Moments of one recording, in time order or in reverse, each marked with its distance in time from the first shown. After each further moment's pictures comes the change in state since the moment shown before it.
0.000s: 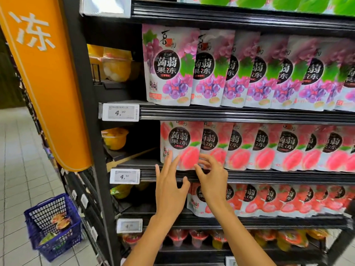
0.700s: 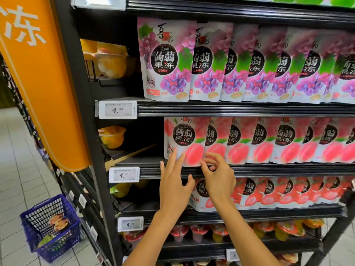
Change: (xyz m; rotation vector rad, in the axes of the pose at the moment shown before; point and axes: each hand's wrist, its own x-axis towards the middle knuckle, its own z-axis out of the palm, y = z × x) left_hand -0.001 0.005 0.001 -0.008 -0.107 0.030; right_hand -0.007 0.002 -0.005 -0.108 0.144 0.065
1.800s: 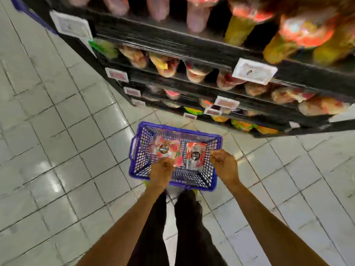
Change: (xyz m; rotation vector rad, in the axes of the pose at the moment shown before) left_hand -0.478 -0.172 0.286 -0.104 -0.353 -1.318; right_hand -0.324 0.485 -0.095 -0.179 -1.045 0.742
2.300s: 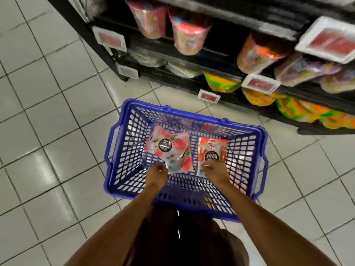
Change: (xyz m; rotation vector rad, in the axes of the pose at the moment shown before) left_hand 0.223 -0.234 0.097 0.130 0.036 -0.317; right_hand 0.174 0.230 0.205 -0.280 -0.264 0.277
